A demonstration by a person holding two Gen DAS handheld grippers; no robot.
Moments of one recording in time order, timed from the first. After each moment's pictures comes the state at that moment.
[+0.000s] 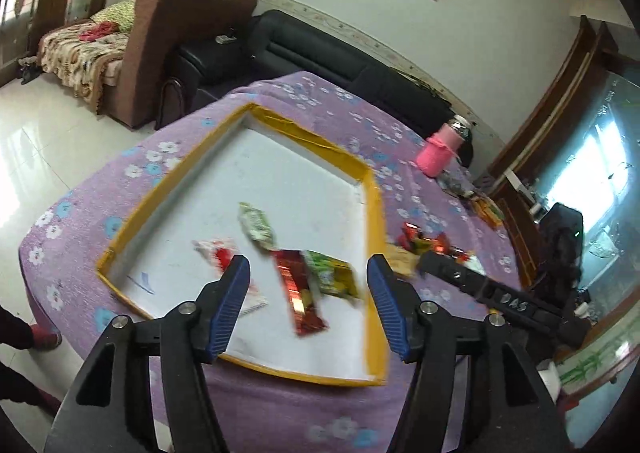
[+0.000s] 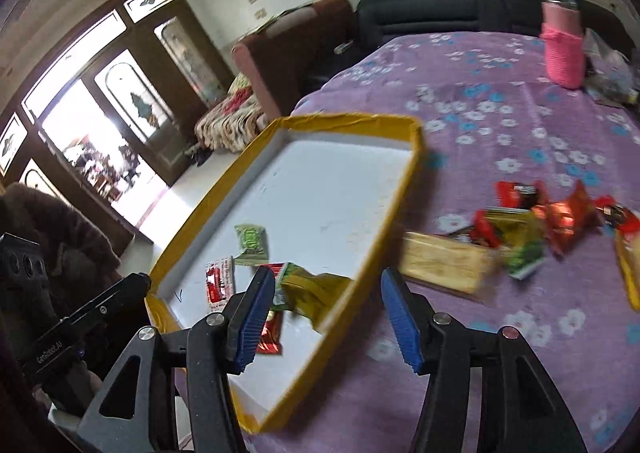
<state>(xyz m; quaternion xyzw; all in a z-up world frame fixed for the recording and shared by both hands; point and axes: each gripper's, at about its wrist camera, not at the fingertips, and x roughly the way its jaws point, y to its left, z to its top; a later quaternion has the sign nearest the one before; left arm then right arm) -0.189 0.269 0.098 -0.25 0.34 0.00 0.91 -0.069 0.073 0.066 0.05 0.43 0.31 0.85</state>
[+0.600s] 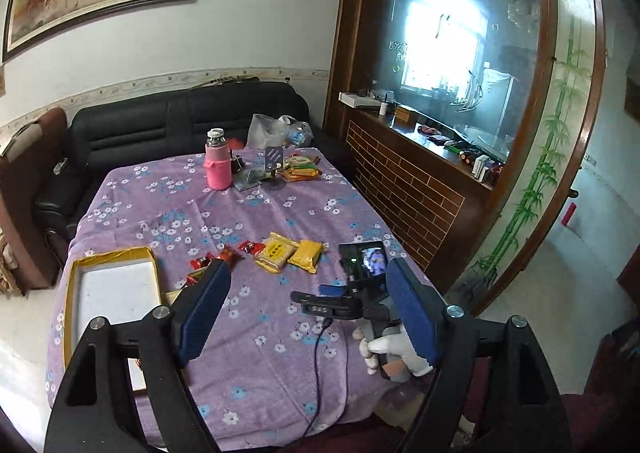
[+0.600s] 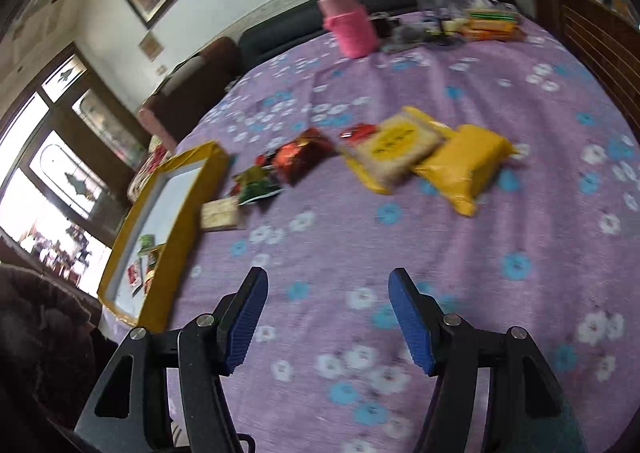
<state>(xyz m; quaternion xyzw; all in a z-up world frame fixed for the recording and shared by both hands) -0.277 0.023 0.323 0.02 0.30 -0.25 0.92 -0.121 -0.155 0.053 0.14 0.44 0.15 0.87</state>
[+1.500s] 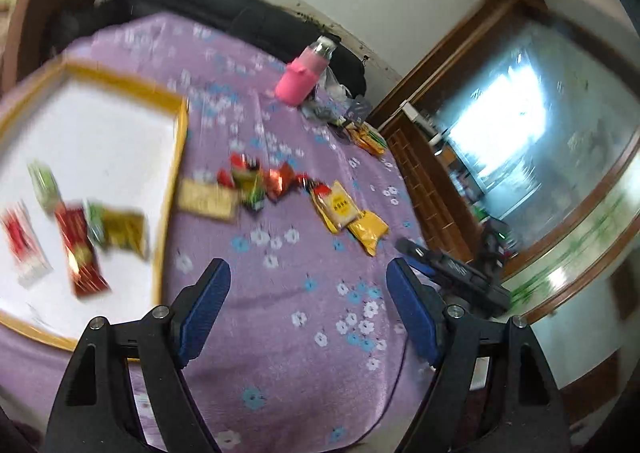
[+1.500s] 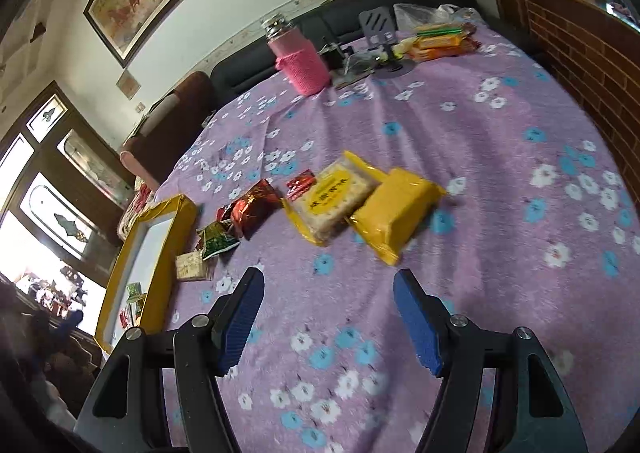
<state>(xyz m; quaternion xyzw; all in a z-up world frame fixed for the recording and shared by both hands) -0.165 0.148 0.104 -0.27 0.39 -0.22 0.85 -0.095 -0.201 0.065 0.18 0.41 0.12 0.88</state>
